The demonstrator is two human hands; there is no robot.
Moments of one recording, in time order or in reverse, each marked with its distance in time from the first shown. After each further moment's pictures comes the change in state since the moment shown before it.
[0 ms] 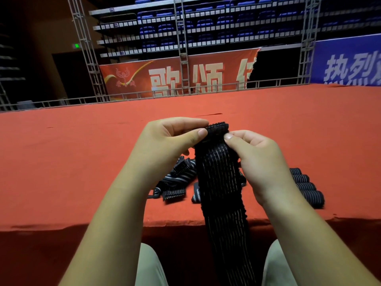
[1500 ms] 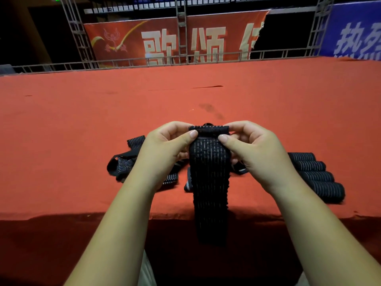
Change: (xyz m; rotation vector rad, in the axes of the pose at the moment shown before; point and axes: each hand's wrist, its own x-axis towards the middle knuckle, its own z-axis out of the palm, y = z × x) left_hand 0.040 -0.151 0.046 -0.294 0.059 -0.317; right_hand 0.087 0.101 -0.017 -0.150 -0.197 -0.056
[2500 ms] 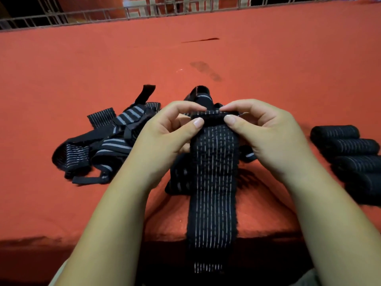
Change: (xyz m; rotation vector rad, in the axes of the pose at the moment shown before) left_hand 0.076 -0.109 0.028 -0.046 -0.189 -0.038; right_hand 0.070 0.117 -0.018 -0.030 -0.007 0.041
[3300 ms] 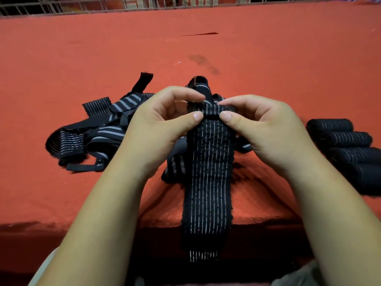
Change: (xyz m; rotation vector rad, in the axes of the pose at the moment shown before) left_hand -0.009 0.002 0.002 -0.006 0.034 0.088; right_hand -0.012 -0.007 -0.004 -0.070 -0.069 0.016
